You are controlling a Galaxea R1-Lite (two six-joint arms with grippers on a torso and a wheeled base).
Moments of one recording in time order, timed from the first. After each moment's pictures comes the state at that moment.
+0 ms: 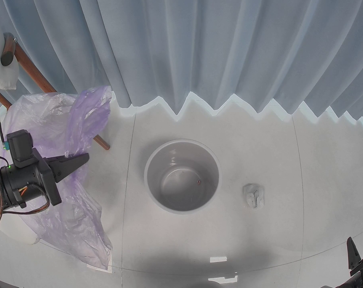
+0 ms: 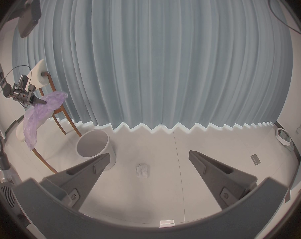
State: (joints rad) left arm -0.28 1.19 -0.55 -0.47 -0.39 -0.05; right arm 0.01 0.03 -0.02 -0.01 0.03 -0.01
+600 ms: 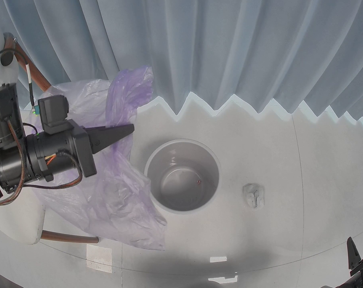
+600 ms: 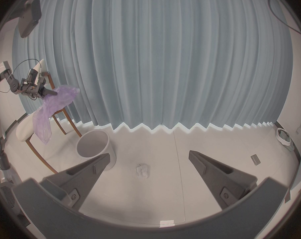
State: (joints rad) left arm -0.46 1.38 -0.77 -0.53 -0.42 -0.14; right arm 0.01 0.03 -0.02 -0.01 0.03 -0.01
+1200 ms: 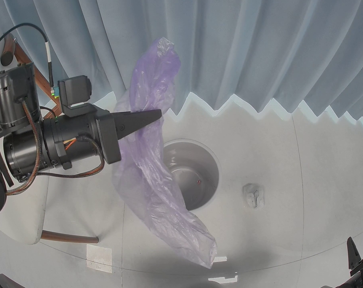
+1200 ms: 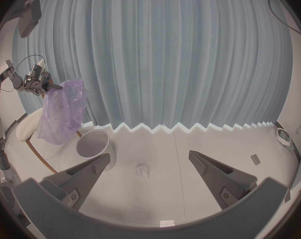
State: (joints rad) left arm -0.55 1.46 -0.89 -0.53 -0.42 -0.18; right arm 0.01 0.03 -0.02 -0.01 0.03 -0.01
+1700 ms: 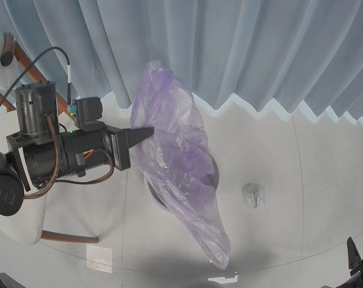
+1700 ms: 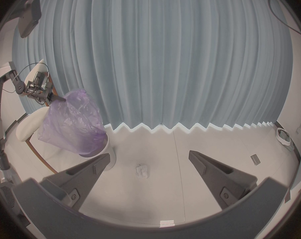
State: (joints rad) left arm -0.52 1.54 -0.86 -0.52 -0.28 -0.17; right arm 0.01 0.03 -0.02 -0.01 0.03 -0.01
